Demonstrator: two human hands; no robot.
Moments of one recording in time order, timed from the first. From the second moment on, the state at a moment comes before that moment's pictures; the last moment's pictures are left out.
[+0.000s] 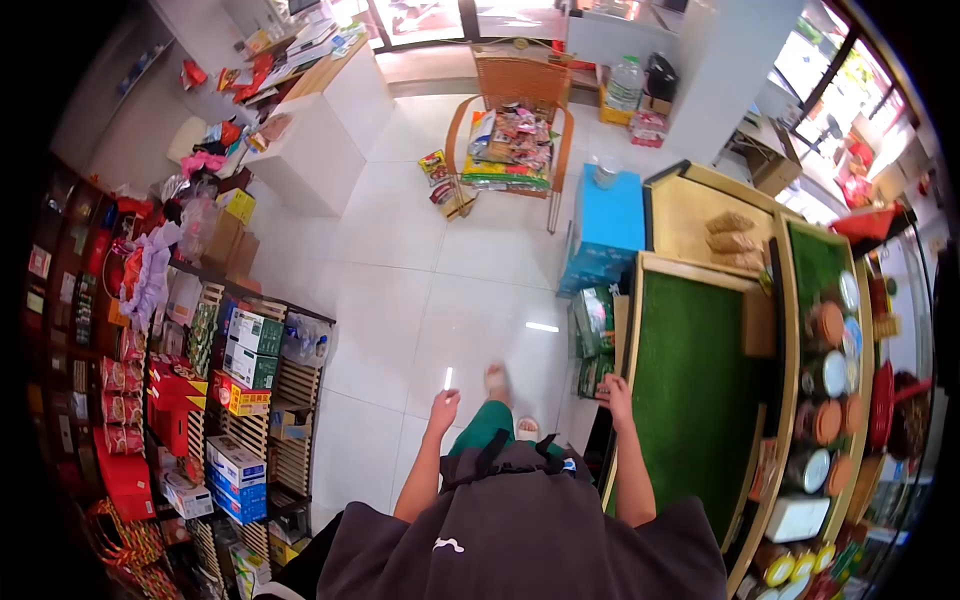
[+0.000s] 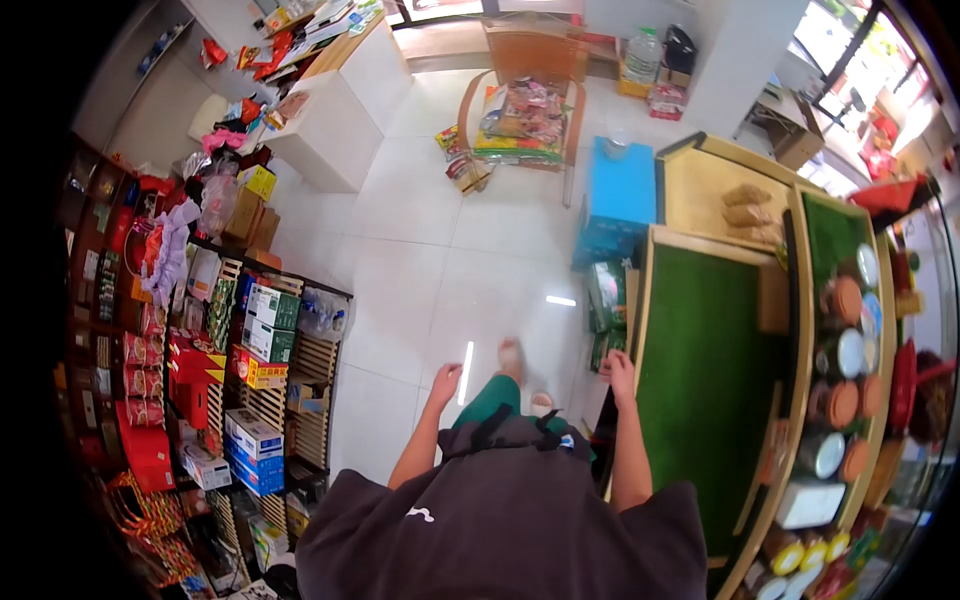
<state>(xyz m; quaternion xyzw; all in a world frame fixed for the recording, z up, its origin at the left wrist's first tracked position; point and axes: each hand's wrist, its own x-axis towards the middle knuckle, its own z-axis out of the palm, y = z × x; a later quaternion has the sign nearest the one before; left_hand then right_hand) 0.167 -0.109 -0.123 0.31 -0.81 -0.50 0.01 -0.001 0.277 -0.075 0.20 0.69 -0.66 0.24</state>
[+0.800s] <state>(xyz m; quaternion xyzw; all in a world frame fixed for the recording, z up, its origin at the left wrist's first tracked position) -0.173 -0.329 -0.187 0.51 -0.69 -0.47 -0.19 -0.335 0.105 -0.165 0.23 0.76 -0.39 0.47</state>
